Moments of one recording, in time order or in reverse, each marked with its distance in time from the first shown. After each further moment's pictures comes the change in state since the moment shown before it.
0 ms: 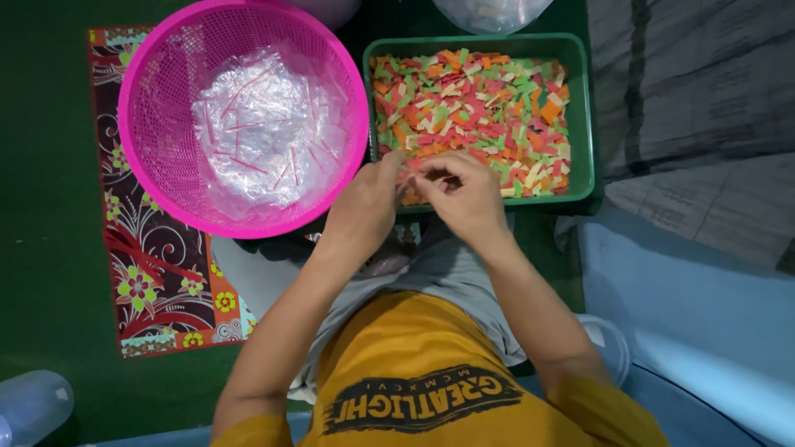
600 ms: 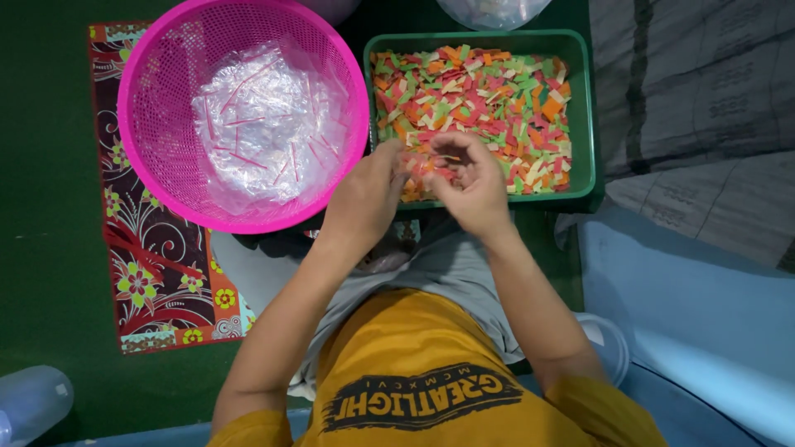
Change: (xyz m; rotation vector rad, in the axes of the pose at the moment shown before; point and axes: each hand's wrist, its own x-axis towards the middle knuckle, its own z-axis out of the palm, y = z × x) left_hand 0.004 -0.001 0.005 0.000 0.118 -0.045; right_hand 0.002 -0.001 0.001 0.352 0.001 -0.041
